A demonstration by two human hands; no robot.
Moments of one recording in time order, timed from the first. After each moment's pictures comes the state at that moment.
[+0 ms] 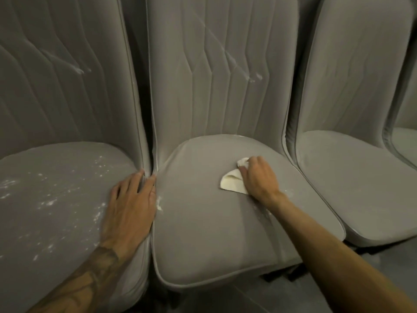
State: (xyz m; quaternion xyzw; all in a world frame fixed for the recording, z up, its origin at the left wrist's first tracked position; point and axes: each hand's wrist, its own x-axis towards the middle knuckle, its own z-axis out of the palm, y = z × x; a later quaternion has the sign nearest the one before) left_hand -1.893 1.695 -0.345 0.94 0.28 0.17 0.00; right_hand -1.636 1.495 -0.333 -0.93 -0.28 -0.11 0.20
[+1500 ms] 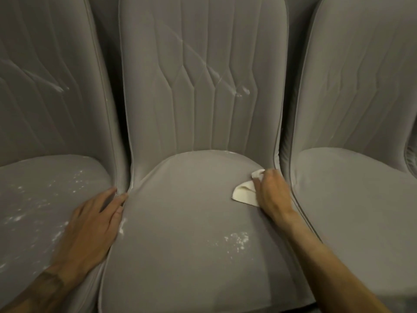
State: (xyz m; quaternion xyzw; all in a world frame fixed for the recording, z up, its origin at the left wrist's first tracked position) left_hand -1.884 1.701 -0.350 0.94 0.32 0.13 0.04; right_hand -1.543 1.443 -0.335 -0.93 -0.27 -0.08 0.23
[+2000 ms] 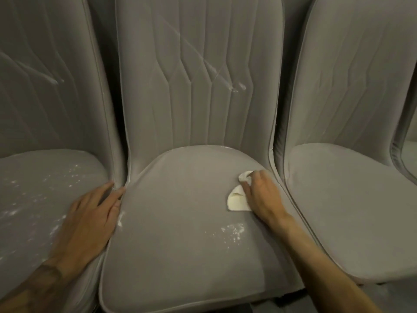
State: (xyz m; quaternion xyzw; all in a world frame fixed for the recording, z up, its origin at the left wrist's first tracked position) left_hand -1.886 1.704 -0.352 0.94 0.32 0.14 0.06; right_hand -1.575 1.433 -0.331 -0.92 -0.33 -0.04 0.22
